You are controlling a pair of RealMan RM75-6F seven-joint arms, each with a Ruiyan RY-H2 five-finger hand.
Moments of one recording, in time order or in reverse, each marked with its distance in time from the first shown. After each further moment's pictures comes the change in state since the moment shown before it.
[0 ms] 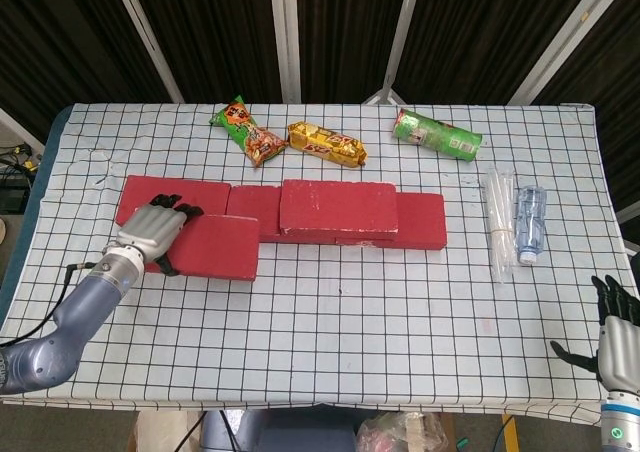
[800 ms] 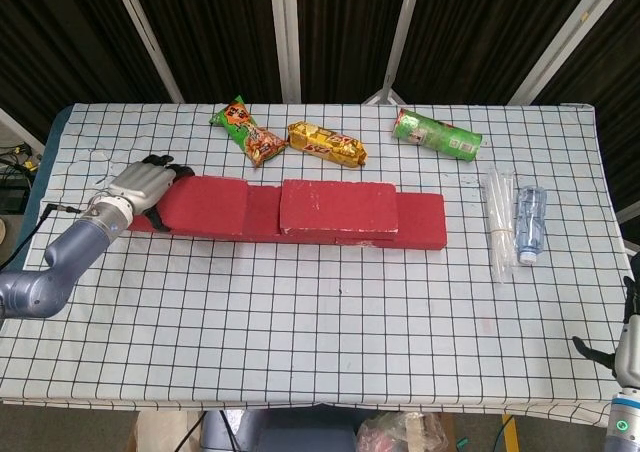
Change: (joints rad) left arm -0.025 -0.088 -0.013 0.466 0.261 -0.333 -0.328; right arm 0.003 -0.051 0.057 0.025 0.127 0.077 -0.109
